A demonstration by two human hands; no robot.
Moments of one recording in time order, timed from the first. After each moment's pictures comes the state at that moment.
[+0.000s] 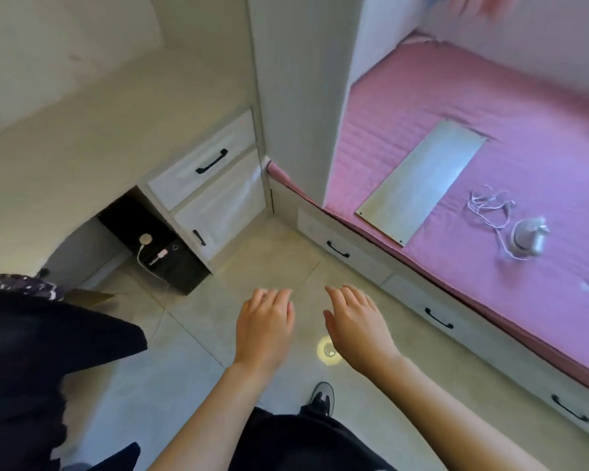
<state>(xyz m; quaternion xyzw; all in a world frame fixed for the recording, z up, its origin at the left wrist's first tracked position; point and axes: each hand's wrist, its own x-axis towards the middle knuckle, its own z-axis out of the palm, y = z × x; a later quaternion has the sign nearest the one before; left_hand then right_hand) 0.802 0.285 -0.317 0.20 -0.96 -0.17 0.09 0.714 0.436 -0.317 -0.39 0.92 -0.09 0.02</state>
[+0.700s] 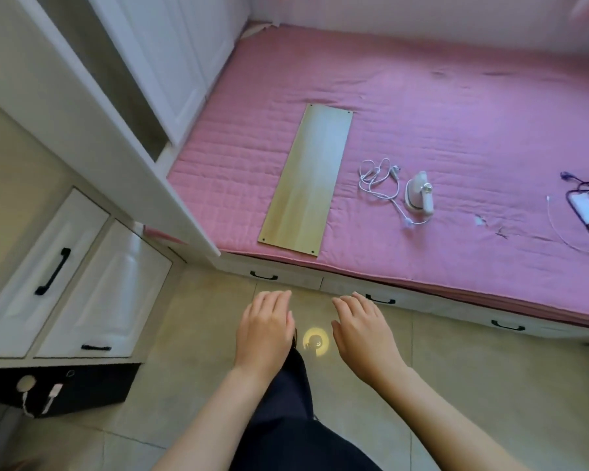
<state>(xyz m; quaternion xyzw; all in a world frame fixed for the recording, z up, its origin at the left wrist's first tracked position) 0.568 0.388 -0.343 -0.04 -0.99 -0.16 0.01 0.562 0.578 -0.355 -0.14 0.98 -0.08 0.05</state>
